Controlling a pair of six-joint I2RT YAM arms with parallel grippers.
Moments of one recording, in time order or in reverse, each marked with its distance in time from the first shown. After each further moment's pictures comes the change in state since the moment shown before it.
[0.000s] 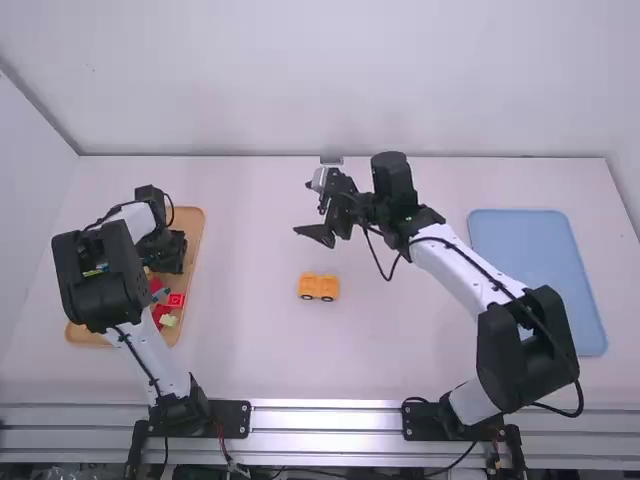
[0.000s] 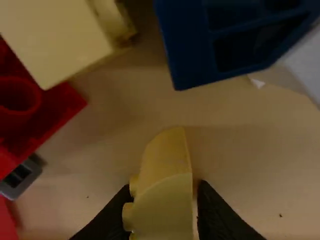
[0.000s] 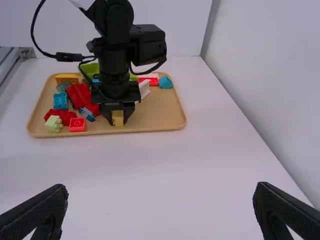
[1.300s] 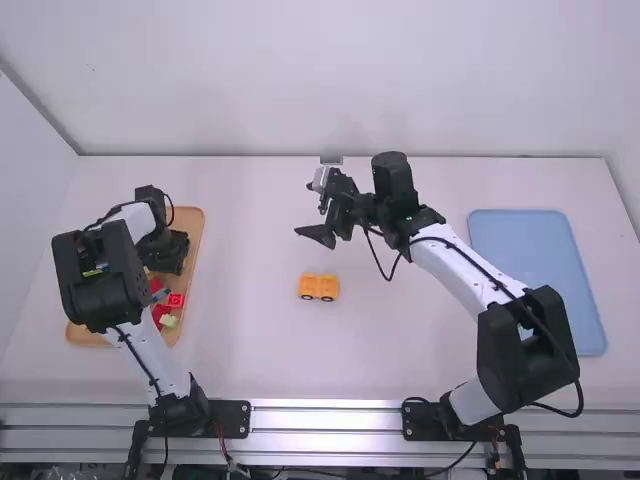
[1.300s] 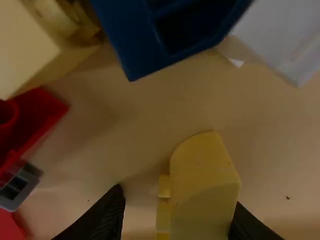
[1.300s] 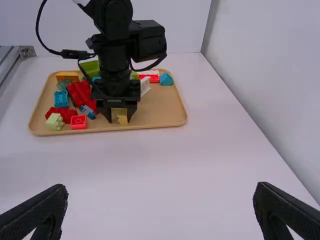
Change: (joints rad) left arm 0.000 0.000 -0.002 0.006 0.025 0.142; right arm -0.002 0.000 0.000 -0.017 0.000 0.003
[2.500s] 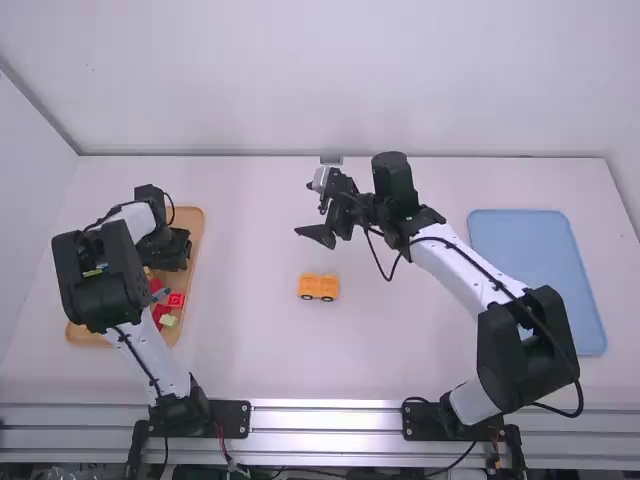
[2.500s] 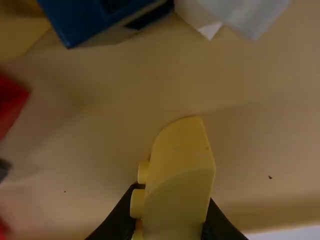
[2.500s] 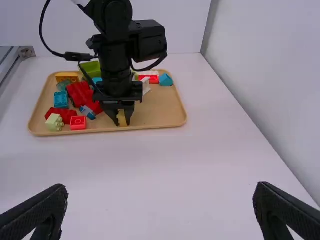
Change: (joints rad) left arm -0.002 0.000 0.000 0.020 0.064 0.031; right arm 0.000 0.000 0.000 0.005 0.000 0.001
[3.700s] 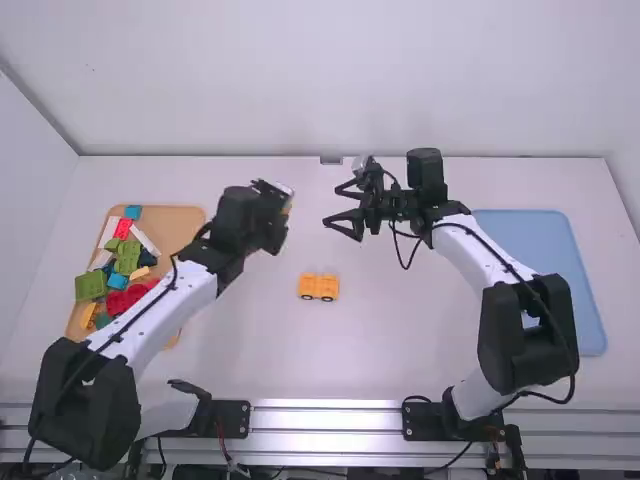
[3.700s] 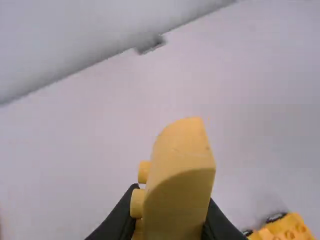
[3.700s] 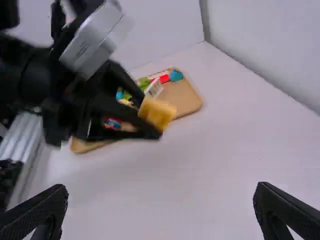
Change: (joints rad) left arm -0.687 -0.666 -0.418 0.631 0.021 1.311; right arm -0.192 0.067 0.006 -0.075 -0.274 0.233
